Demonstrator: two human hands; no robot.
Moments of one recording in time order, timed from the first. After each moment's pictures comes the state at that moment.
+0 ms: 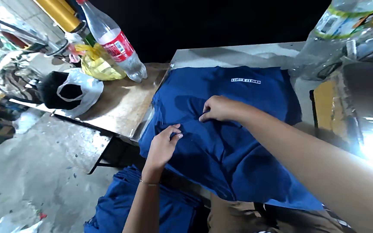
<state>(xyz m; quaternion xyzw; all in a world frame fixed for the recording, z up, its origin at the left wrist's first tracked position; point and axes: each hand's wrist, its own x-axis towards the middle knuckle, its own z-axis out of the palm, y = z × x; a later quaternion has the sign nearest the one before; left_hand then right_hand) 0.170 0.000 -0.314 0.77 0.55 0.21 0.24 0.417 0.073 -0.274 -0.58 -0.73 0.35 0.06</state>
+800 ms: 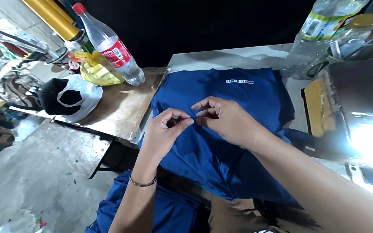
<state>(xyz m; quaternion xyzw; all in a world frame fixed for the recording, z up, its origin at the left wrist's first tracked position) 0.162 -0.018 -0.266 0.66 0.64 0.28 0.28 0.402 0.011 -0.294 -0.40 -0.66 0.38 0.51</state>
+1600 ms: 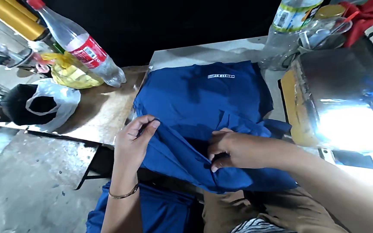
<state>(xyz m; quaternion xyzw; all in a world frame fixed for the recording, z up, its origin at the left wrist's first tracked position) 0.182 -0.008 -0.262 0.76 0.44 0.42 0.25 0.463 -0.070 -0.288 -0.37 -0.86 0.30 0.16</state>
